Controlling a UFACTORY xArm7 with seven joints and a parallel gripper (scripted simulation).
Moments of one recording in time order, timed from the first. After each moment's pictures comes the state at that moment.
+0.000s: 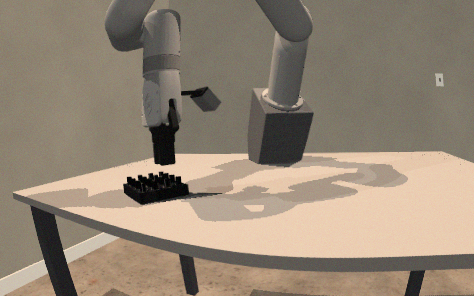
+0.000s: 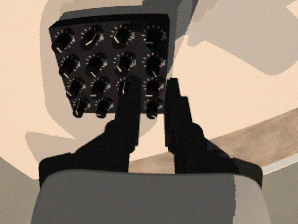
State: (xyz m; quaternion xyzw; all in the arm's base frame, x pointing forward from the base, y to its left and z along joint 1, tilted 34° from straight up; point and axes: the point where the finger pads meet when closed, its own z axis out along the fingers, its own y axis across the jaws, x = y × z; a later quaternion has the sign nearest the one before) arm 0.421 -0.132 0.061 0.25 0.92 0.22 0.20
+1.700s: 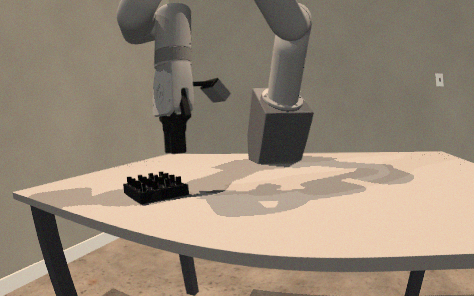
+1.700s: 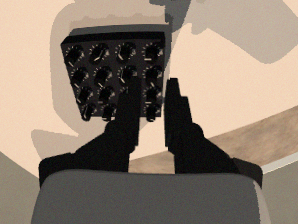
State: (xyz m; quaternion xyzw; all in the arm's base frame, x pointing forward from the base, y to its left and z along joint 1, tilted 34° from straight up) arm 0.392 -0.123 0.070 0.25 0.92 0.22 0.20
